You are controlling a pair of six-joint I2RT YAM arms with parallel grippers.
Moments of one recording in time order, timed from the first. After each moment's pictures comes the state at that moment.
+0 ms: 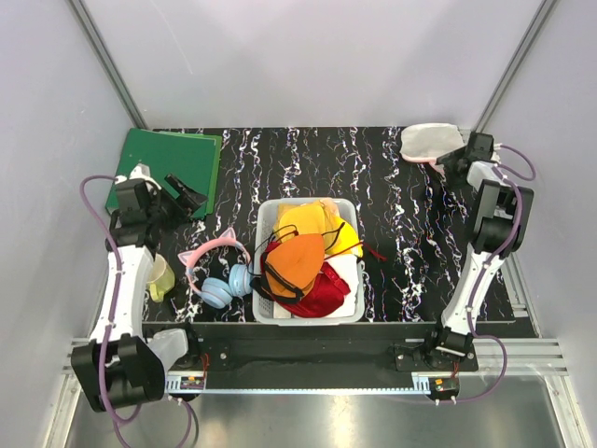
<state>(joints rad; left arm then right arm) 0.19 1.05 0.87 -0.42 0.32 -0.63 -0.26 2.23 1.65 -0.24 -0.05 0.94</state>
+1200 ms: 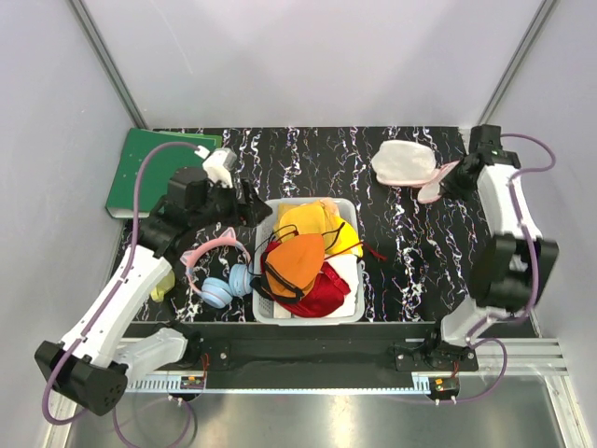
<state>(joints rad) -0.38 1.02 1.07 -0.53 0.25 -0.39 -0.20 1.75 1.48 -0.78 -0.01 0.66</state>
